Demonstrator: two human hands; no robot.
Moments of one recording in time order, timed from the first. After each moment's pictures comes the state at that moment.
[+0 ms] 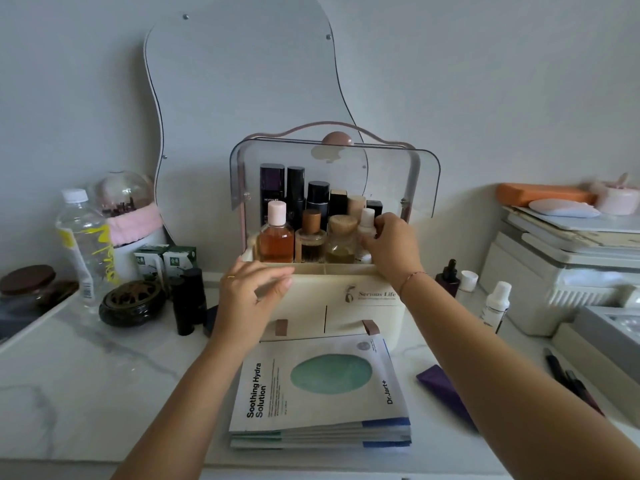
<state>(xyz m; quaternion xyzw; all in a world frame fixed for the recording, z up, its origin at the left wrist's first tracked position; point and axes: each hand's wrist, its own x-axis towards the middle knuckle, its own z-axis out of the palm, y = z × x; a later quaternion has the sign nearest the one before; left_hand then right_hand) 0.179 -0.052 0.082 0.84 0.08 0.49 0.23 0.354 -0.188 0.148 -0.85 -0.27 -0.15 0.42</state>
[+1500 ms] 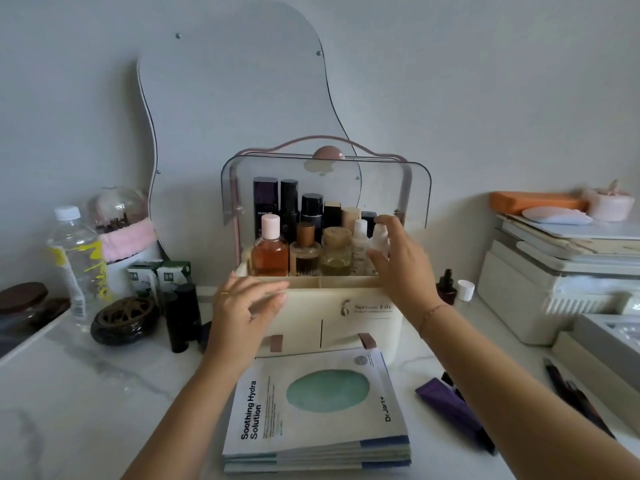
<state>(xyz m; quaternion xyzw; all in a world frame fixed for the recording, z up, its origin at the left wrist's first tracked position) 0.181 -0.052 0.079 0.83 0.06 0.50 0.25 0.342 -0.218 0.137 -0.81 -0.36 -0.25 0.38</state>
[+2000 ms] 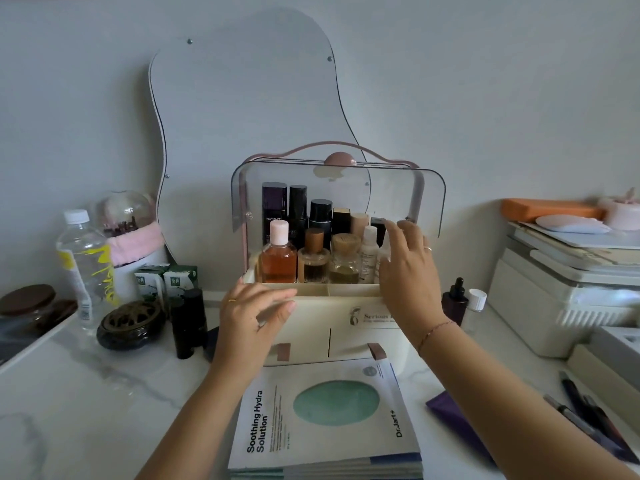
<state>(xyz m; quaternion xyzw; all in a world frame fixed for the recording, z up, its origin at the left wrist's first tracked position) 0.180 -0.052 0.078 0.84 0.07 0.48 0.25 0.344 -0.205 0.128 -0.83 -0.33 -0.34 0.30</state>
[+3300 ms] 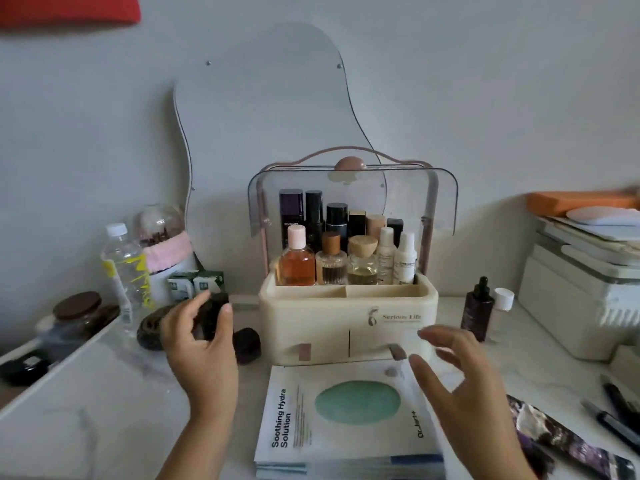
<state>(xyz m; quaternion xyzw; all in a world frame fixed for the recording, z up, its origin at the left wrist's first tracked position) 0.144 -0.025 0.051 0.60 0.28 0.68 0.31 0.253 -0.286 0.062 -0.76 -0.34 -0.17 0.52</state>
